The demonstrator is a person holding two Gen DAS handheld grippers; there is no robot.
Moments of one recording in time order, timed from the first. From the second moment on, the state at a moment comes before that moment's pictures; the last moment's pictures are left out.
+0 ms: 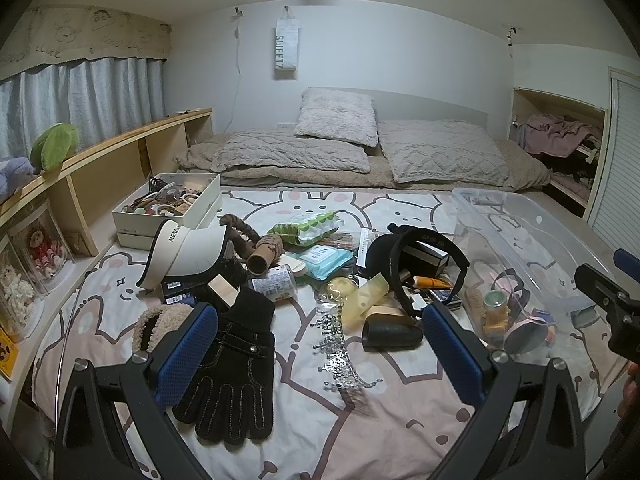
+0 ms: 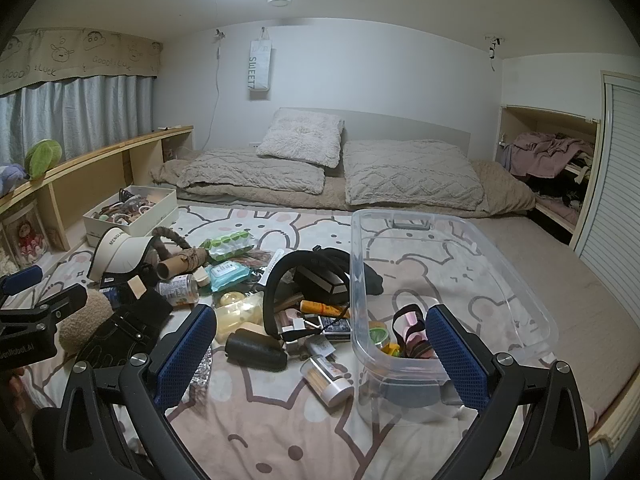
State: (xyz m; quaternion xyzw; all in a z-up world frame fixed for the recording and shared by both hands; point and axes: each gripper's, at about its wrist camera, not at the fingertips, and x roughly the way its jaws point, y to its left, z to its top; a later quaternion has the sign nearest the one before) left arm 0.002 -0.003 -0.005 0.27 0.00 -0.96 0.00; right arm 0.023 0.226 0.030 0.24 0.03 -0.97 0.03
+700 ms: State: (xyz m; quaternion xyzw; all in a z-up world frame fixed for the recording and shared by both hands) left arm -0.004 -0.004 0.014 0.24 0.00 -0.97 0.01; right arm 0.012 0.228 0.043 0.22 0.02 -0.97 0.04
